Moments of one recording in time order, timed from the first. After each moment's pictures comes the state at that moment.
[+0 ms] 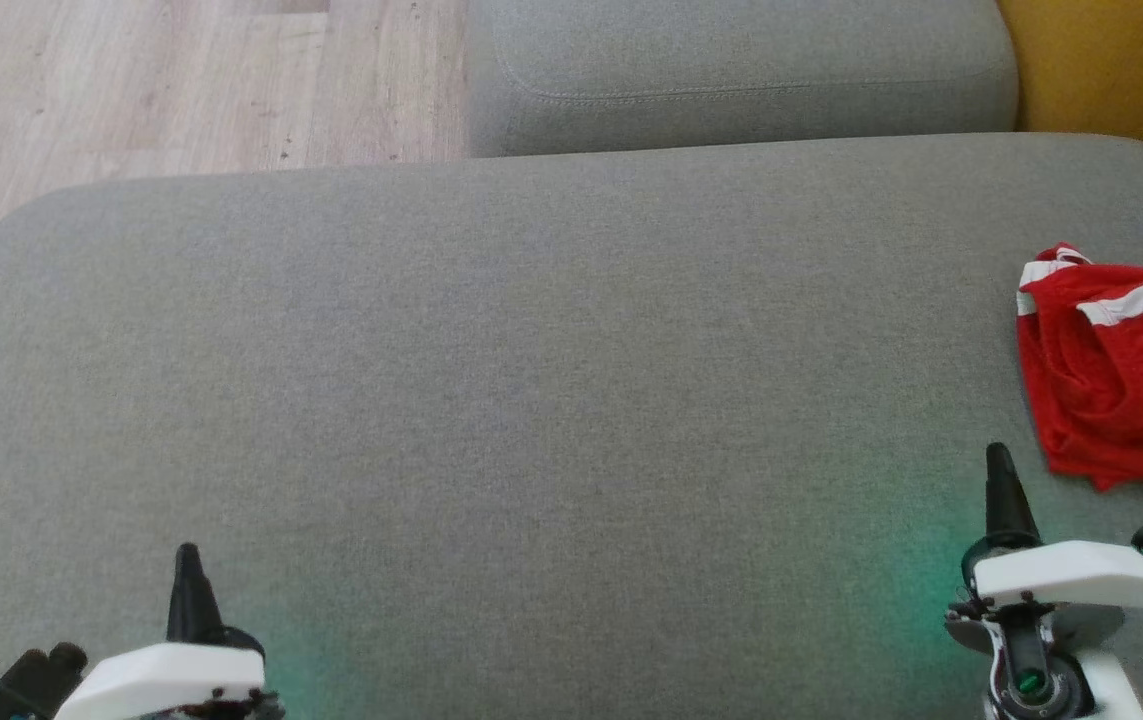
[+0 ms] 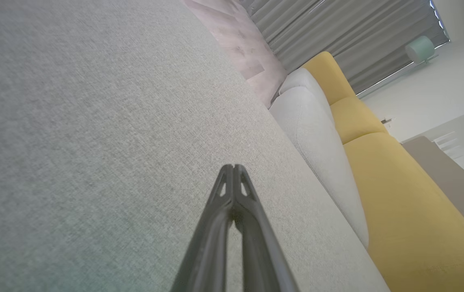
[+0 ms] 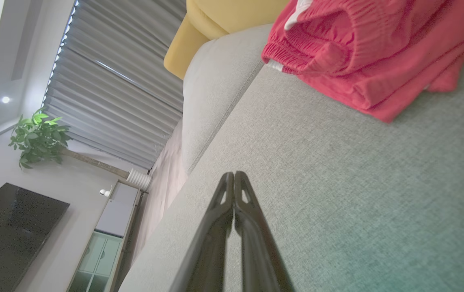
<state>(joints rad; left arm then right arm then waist) 0.00 0.04 0.03 0.35 -0.97 -0.07 -0.05 -0.09 -0.05 -0.03 0.44 0.98 0.12 -0.05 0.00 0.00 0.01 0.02</state>
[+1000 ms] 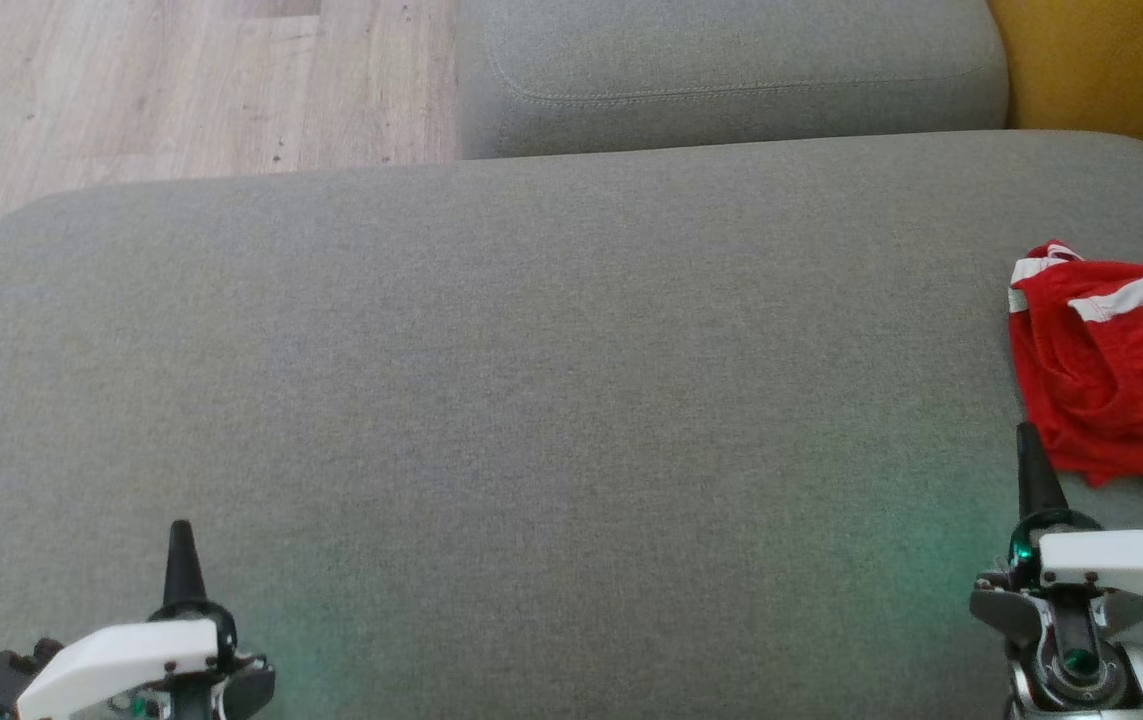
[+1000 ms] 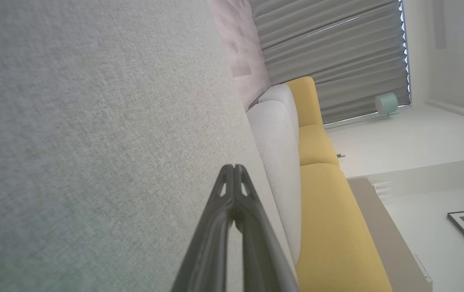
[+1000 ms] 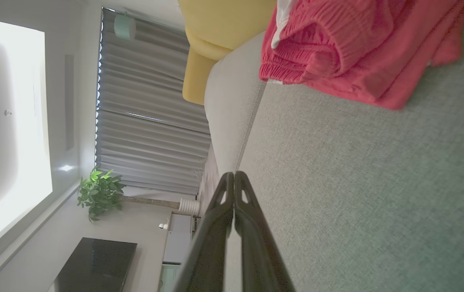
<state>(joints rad) -0.03 0.04 0.06 0.32 -1.32 -0.10 0.04 -0.09 -0.05 -0.08 0.35 1.32 0.12 0.04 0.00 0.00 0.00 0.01</state>
